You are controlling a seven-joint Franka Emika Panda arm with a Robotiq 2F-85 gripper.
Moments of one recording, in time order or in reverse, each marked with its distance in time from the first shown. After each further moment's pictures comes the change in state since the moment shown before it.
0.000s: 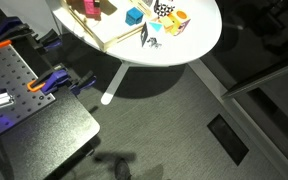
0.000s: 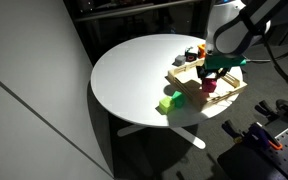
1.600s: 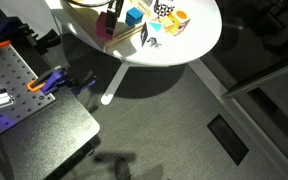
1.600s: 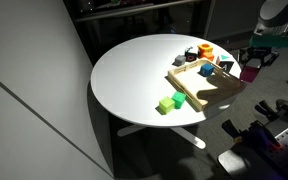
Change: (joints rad) arm -0.345 -0.217 -0.070 -0.154 0.109 -0.128 -0.152
